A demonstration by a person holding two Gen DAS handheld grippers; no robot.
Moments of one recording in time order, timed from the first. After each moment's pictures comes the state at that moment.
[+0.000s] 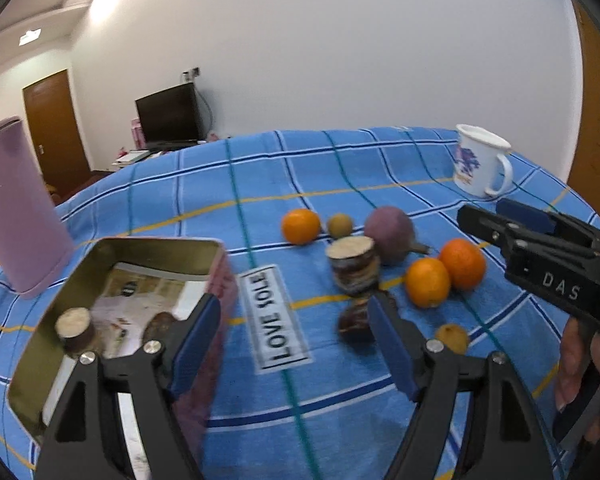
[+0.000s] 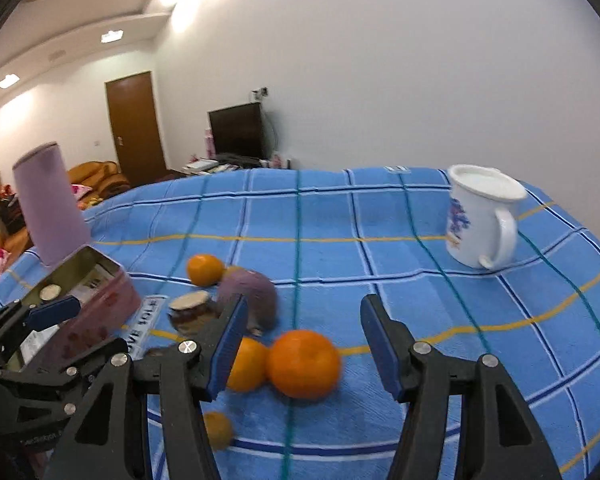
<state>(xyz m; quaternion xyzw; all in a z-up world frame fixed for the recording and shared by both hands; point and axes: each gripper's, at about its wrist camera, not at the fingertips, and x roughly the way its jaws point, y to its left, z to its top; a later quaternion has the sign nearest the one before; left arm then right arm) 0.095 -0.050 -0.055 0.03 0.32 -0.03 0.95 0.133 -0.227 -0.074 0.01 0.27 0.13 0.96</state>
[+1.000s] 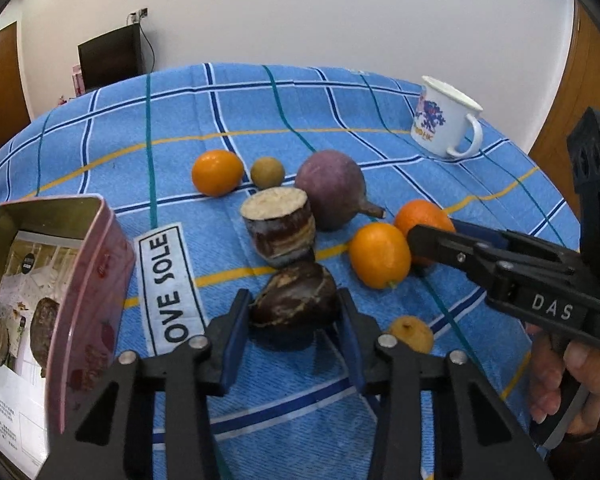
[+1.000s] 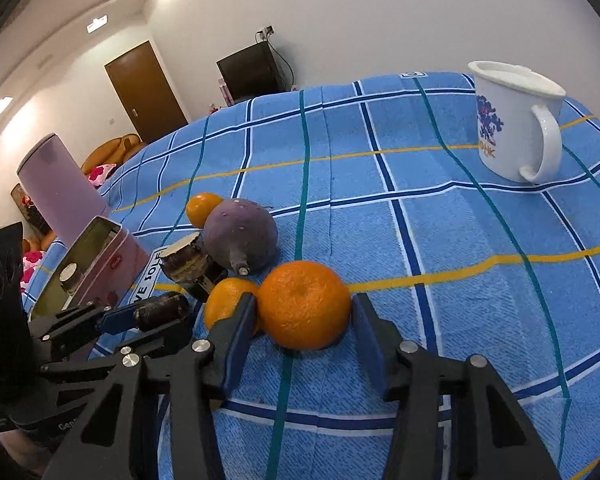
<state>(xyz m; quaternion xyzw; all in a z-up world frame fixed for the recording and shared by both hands) 0.132 -0.073 -0.083 -0.02 0.42 -0.13 0.90 0.160 -0.244 -0.109 0.07 0.39 0.19 0.90</state>
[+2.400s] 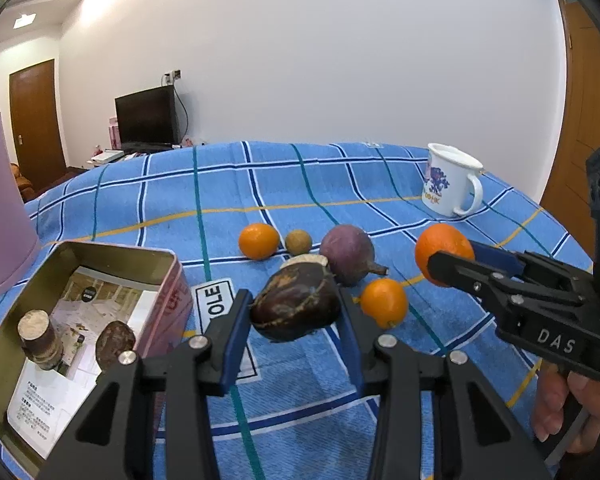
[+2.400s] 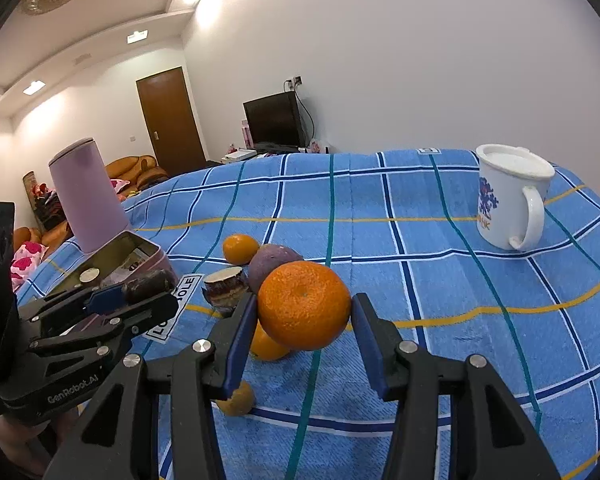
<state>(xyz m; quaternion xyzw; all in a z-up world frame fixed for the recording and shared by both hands) 0.094 -0.061 -0.050 -0.01 0.30 -0.07 0.95 0.124 -0.237 -0.078 0.03 0.28 0.21 0.94</state>
